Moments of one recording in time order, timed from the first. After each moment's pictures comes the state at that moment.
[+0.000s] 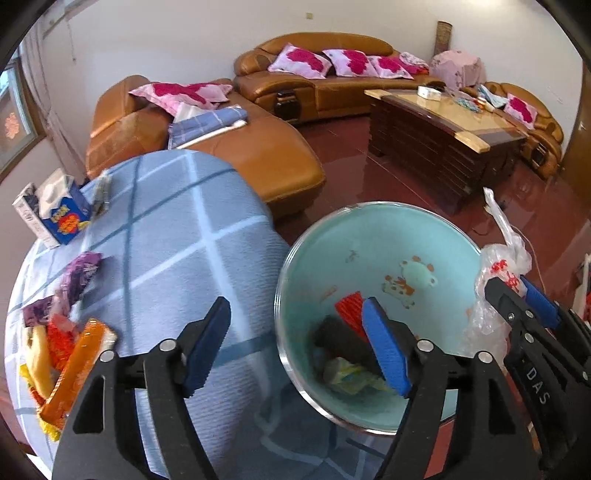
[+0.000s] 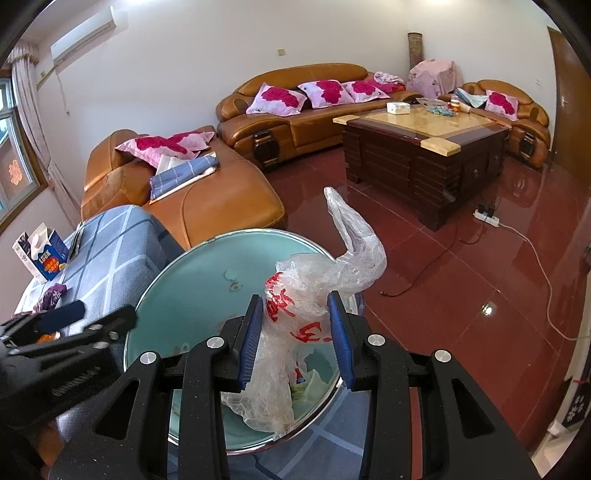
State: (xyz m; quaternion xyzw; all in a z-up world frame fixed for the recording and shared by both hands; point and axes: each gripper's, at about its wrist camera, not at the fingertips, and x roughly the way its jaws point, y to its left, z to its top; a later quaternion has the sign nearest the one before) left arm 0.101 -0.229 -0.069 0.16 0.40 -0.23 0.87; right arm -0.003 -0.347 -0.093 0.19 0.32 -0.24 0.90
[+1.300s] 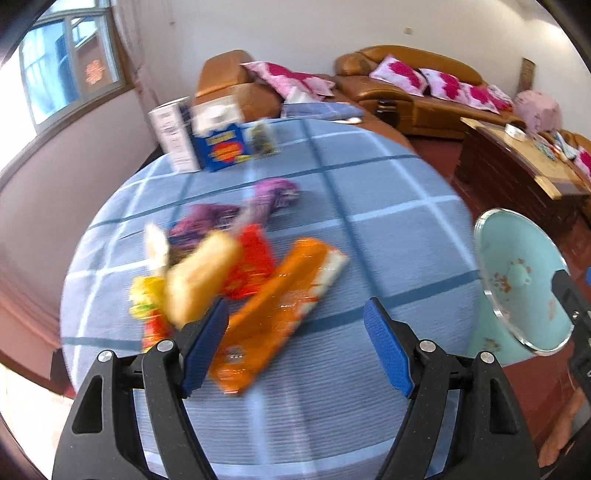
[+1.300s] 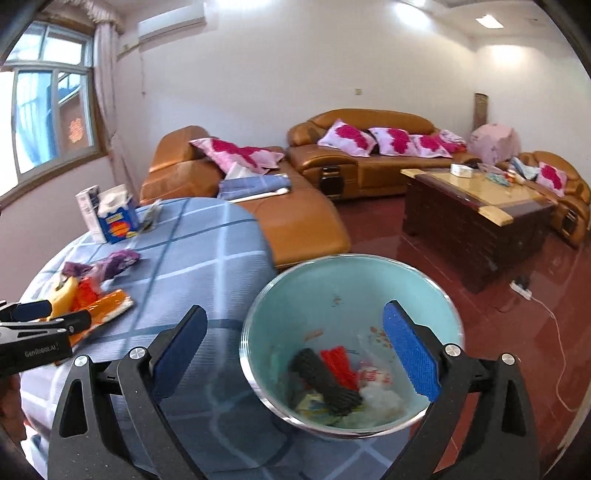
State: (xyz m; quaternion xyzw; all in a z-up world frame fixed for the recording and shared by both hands) left arm 0.106 -0.033 -0.059 0.09 0.40 -0.08 0.91; right arm 0.010 -0.231 -0.066 0.08 0.26 -0.14 0.95
